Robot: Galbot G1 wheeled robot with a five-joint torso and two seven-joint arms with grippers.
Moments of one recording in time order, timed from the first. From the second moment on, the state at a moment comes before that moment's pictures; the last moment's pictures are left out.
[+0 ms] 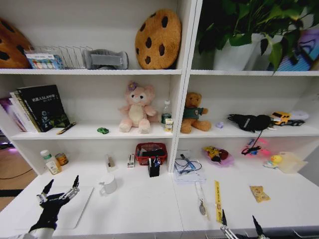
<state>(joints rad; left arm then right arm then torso) 2.05 -1.09 -0.92 -2.25 -0.58 -0.29 -0.22 -2.17 1.38 0.64 2.16 -0.03 0.57 0.45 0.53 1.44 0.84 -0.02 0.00</state>
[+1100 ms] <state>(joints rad) 2.05 -1.09 -0.92 -2.25 -0.58 -0.29 -0.22 -1.88 1.25 0.83 2.13 0.35 0.13 0.43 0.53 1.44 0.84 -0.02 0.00</state>
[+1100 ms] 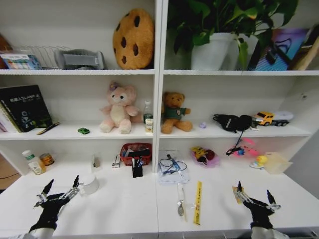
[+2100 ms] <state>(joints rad) 2.05 -1.09 -0.92 -2.25 -0.58 -0.29 -0.22 -1.59 1.04 0.70 1.83 0.47 -0.23 0.49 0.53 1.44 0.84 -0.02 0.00</state>
